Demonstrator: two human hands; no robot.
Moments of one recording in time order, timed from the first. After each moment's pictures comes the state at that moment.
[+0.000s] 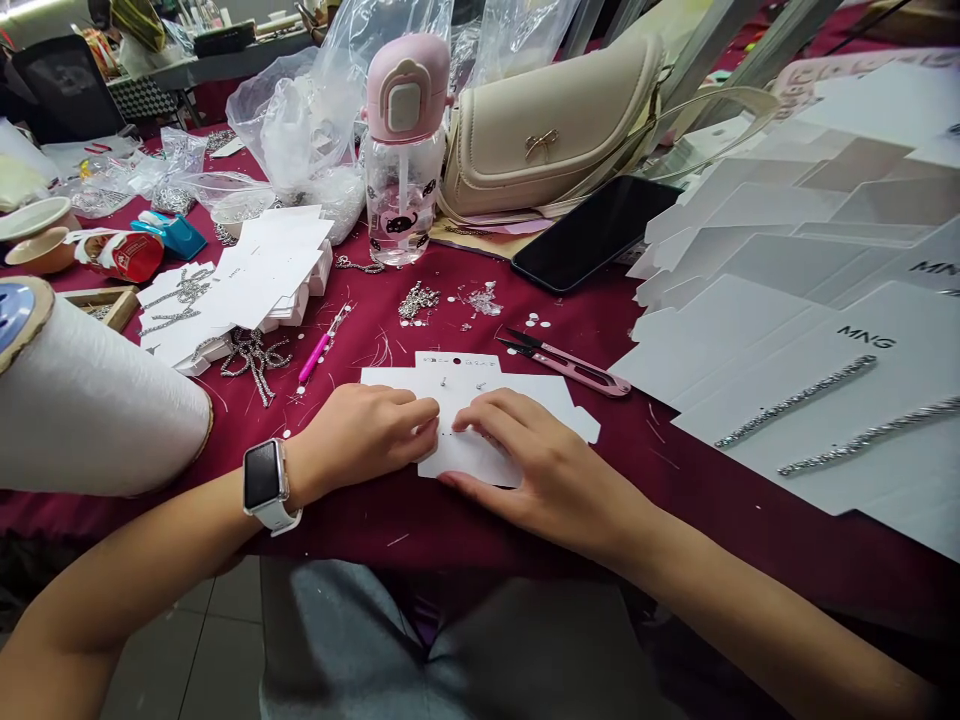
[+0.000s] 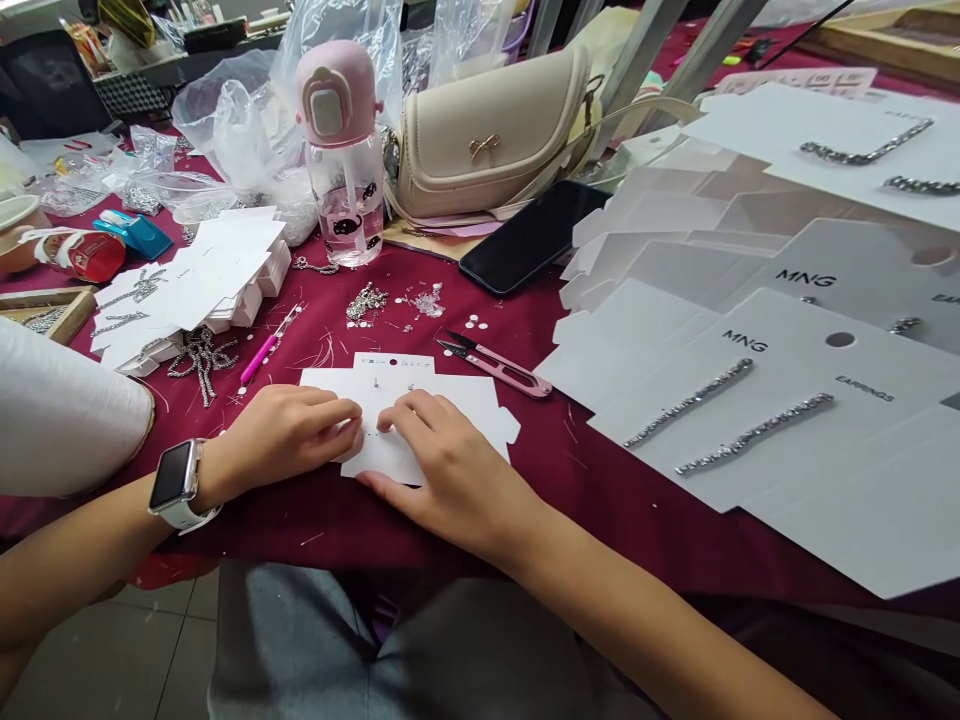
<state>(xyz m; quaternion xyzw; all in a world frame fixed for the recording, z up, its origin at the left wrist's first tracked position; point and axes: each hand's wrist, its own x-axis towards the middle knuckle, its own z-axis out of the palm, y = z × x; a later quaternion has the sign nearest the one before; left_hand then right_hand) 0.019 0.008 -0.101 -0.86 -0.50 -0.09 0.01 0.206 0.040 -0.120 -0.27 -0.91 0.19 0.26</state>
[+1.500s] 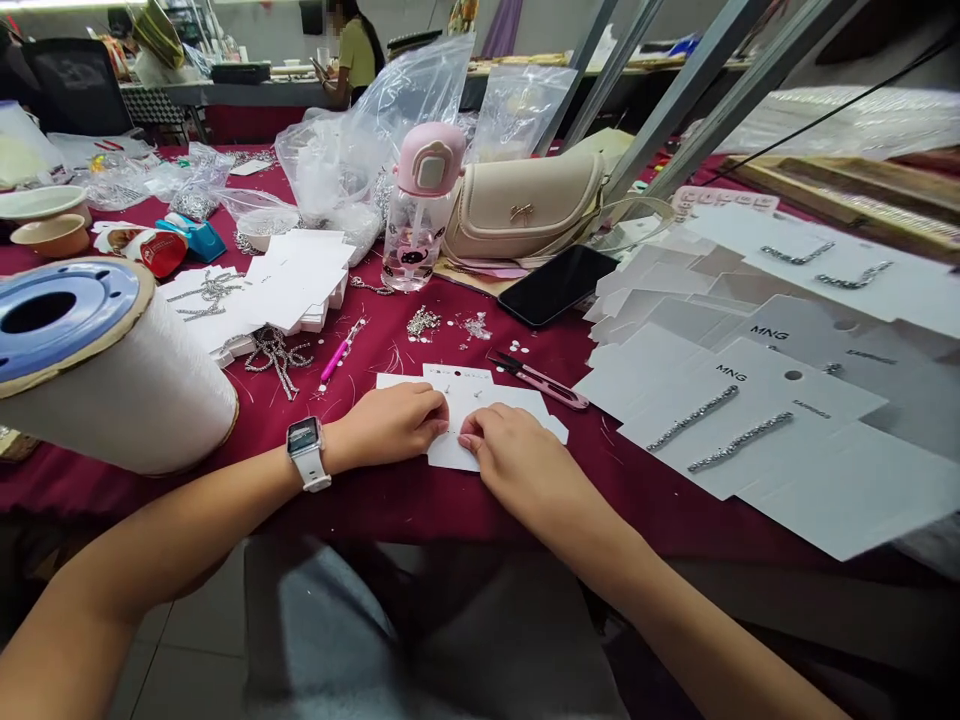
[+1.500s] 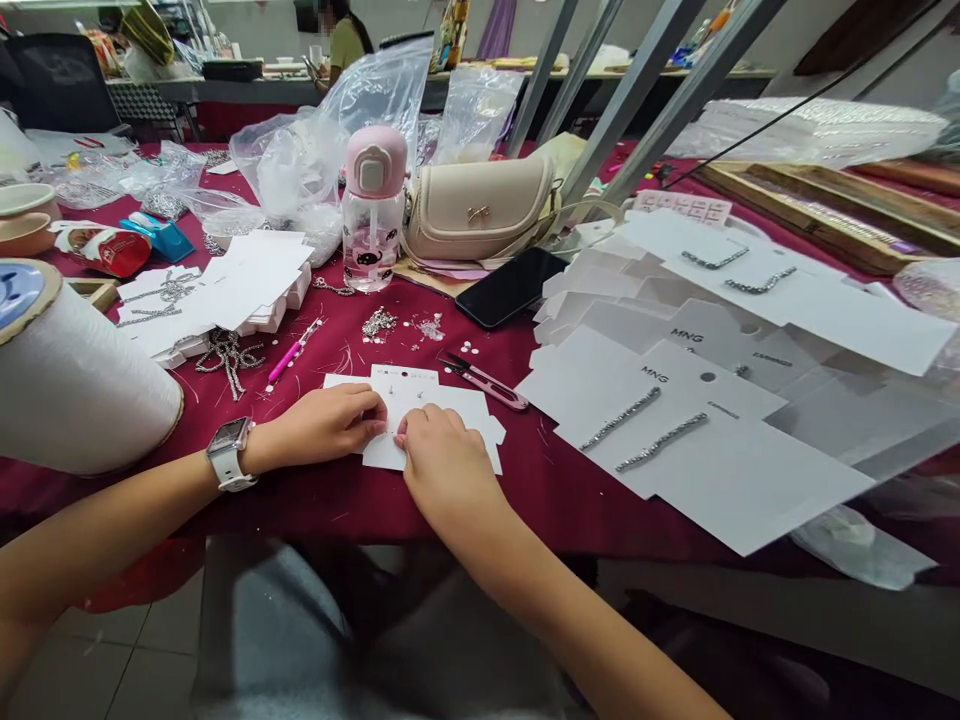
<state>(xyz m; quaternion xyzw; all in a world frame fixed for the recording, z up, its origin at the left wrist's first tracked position) 0.014 0.012 -0.105 -0.84 -0.51 -0.13 -0.15 0.169 0.015 -0.095 -0.53 -0.84 0.11 0.01</state>
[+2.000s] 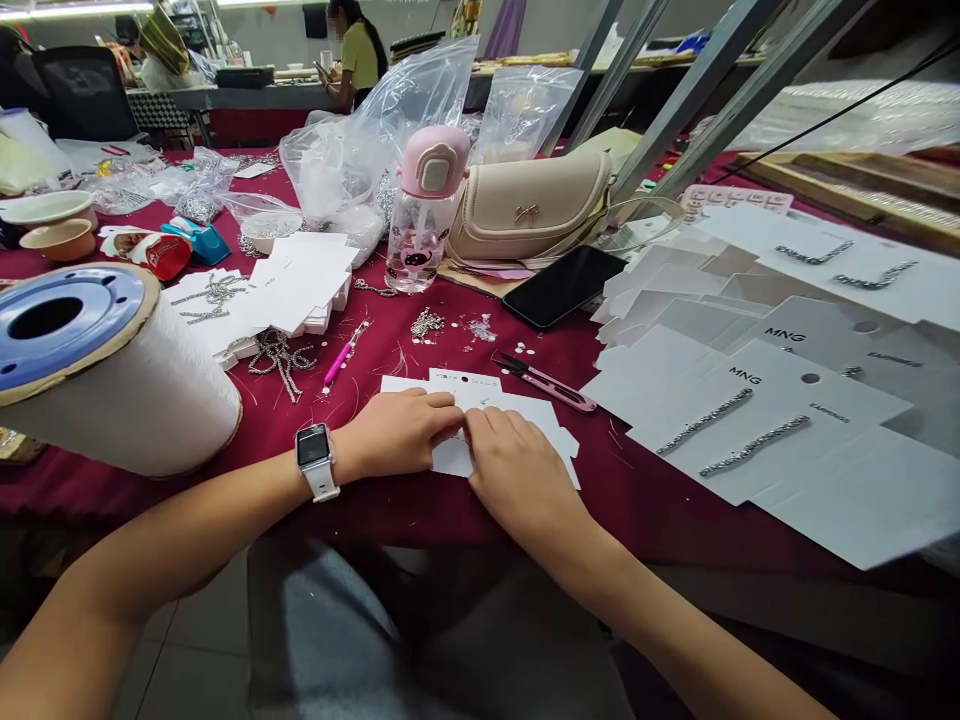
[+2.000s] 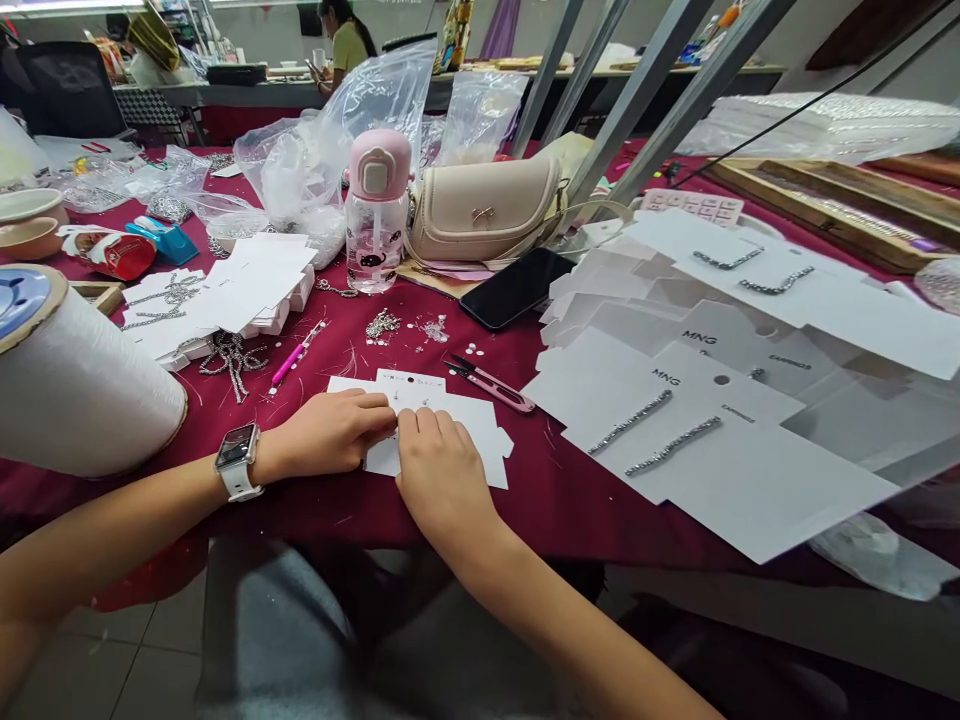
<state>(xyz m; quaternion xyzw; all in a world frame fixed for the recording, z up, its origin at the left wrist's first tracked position) 0.016 0.009 -0.110 -0.88 -0.46 -0.10 -0.06 0.168 0.010 -0.116 -0.46 -0.88 -0.08 0.06</state>
